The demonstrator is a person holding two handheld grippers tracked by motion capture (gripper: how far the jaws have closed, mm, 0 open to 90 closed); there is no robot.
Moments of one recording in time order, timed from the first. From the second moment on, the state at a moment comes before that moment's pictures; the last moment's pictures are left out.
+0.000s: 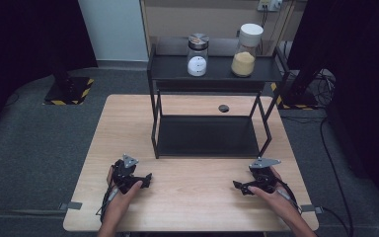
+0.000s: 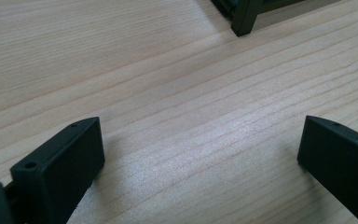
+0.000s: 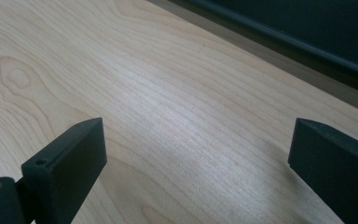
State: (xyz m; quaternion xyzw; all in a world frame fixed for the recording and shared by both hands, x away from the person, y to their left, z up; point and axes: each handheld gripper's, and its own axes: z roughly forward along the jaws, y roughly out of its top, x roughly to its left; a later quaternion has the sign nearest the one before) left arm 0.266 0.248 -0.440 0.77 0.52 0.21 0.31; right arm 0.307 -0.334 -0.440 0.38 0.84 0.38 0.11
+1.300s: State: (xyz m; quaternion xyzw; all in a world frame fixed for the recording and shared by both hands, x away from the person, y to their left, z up) left arm 0.266 0.248 -0.440 0.77 0.52 0.21 0.31; right arm 0.295 -0.361 -0.451 0.43 0.81 0.37 0.17
